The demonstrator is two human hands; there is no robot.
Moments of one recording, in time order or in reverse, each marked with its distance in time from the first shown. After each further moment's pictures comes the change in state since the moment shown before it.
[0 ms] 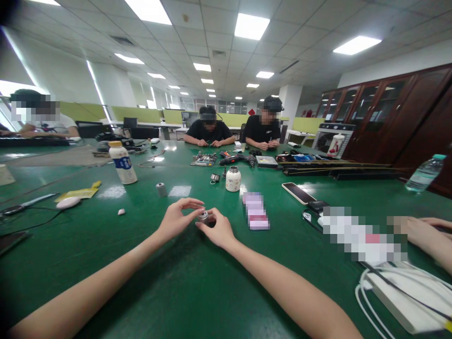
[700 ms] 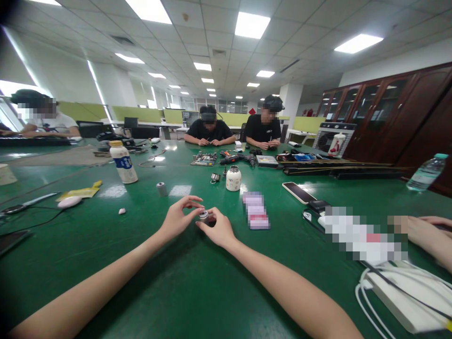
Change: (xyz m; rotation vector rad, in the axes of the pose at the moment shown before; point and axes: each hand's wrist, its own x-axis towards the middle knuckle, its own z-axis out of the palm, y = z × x) left_hand -0.002 -0.007 0.006 -0.080 0.035 0.012; right_hand -0.001 -0.001 0.000 -0.012 0.005 0.006
